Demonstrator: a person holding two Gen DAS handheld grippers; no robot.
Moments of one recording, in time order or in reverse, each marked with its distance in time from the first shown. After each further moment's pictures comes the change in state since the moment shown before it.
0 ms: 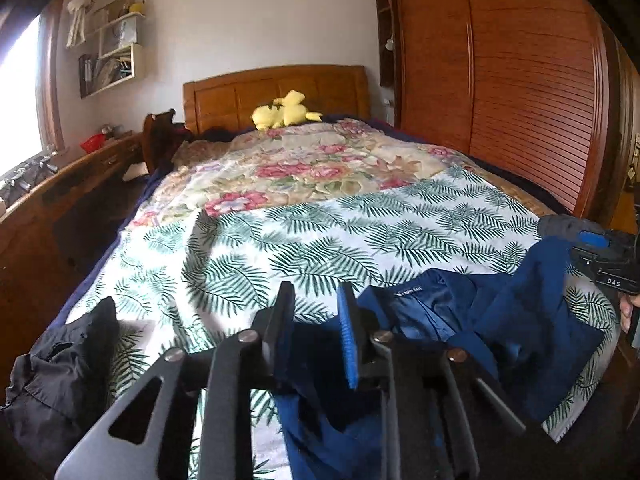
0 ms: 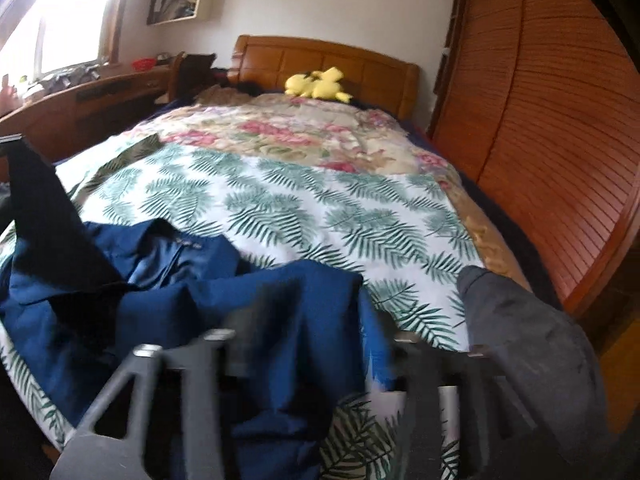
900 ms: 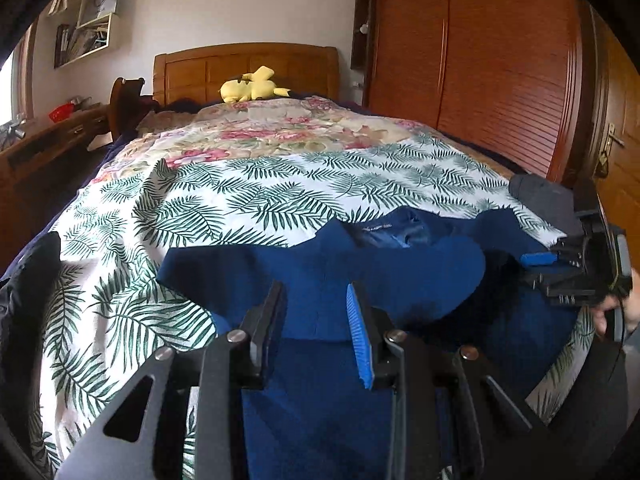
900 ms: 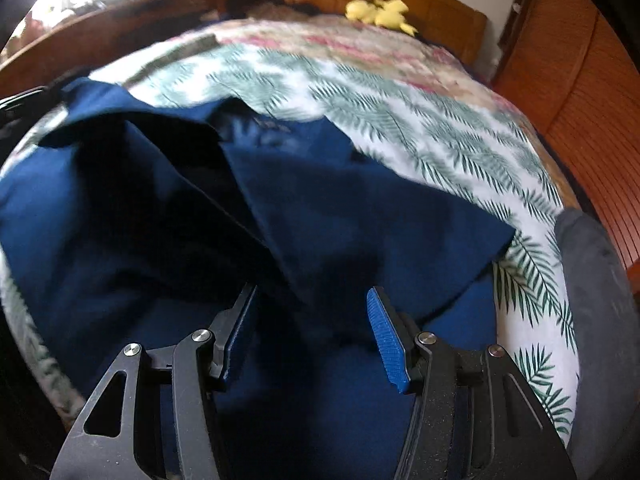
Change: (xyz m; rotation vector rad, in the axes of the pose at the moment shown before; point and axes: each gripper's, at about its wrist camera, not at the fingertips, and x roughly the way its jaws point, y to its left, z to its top) left arm 0.033 -0.004 -0.095 -0.019 0.058 -0.167; right arm 0.060 0.095 -0.063 -0.124 0.296 0.128
